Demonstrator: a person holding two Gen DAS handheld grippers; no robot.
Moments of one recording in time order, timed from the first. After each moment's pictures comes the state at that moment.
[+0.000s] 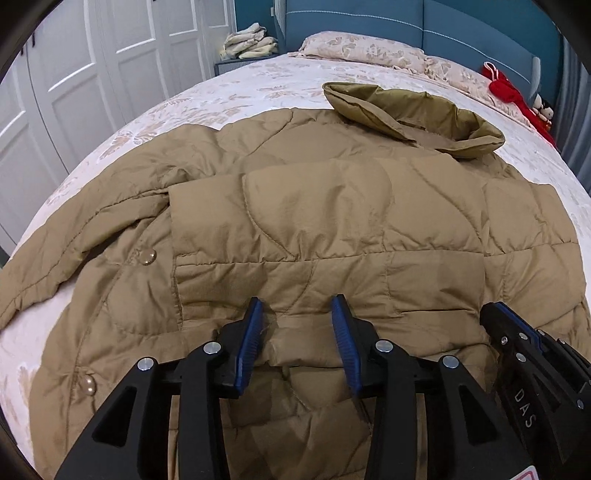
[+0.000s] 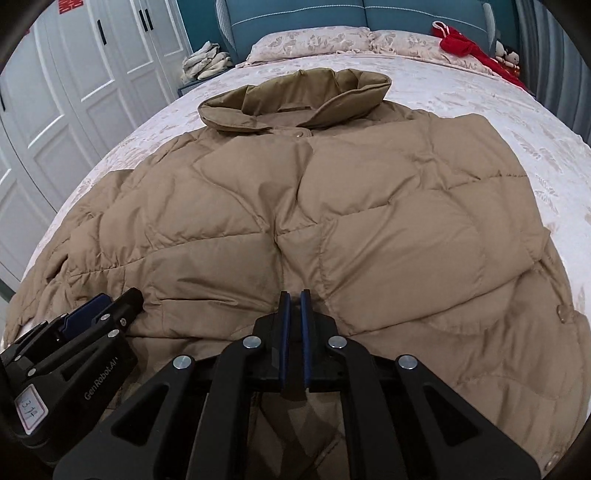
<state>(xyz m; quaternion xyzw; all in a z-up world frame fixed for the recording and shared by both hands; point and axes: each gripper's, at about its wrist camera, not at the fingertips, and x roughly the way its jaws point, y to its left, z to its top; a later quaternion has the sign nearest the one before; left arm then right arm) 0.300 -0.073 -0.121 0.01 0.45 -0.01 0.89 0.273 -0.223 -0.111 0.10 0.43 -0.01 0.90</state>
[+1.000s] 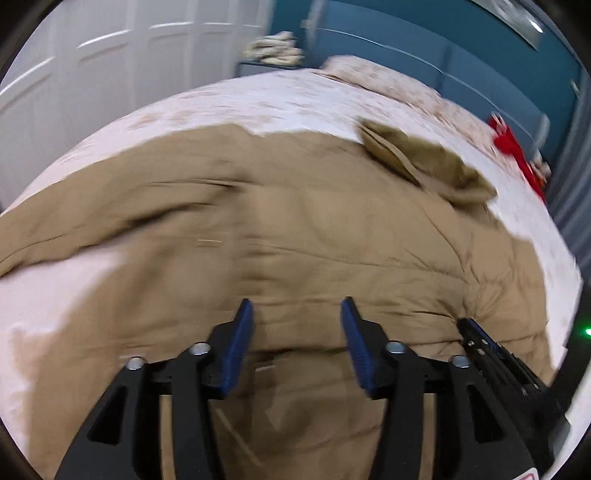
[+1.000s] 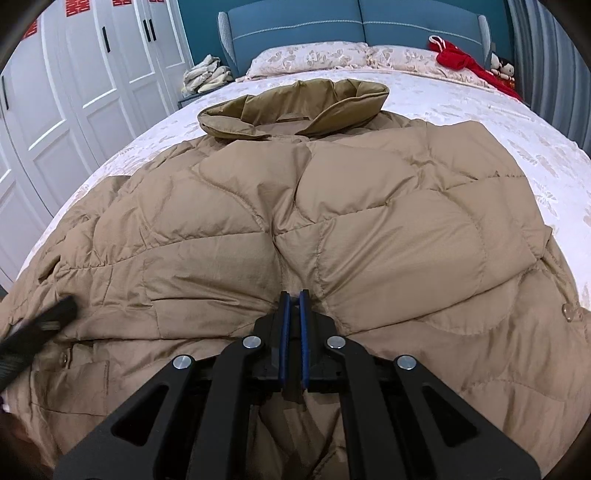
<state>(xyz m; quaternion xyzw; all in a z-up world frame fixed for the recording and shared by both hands) 0.265 0.007 -0.085 -0.10 0.42 0.01 0.90 0.271 -0.218 -0.114 0.09 0.40 -0.02 0.91</state>
